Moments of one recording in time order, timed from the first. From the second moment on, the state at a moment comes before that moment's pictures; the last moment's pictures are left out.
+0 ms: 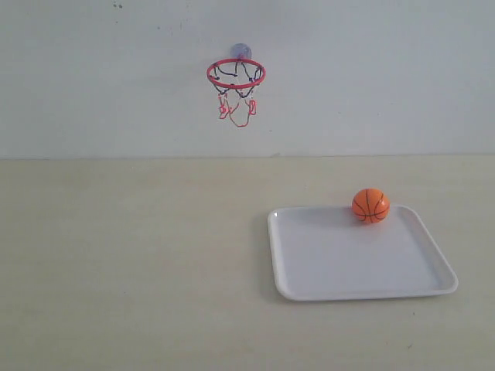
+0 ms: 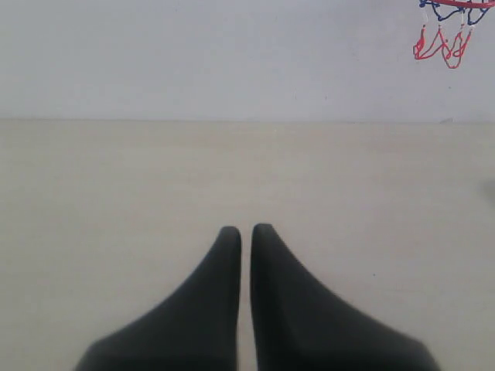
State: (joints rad) left arm 0.02 0.00 0.00 -0.07 0.26 0.04; right arm 0.11 0.85 -0.65 0.07 0.03 0.00
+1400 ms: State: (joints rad) left arm 0.02 0.00 0.00 -0.07 0.26 0.04; right arm 0.11 1.88 -1.63 0.22 1.06 -0.17
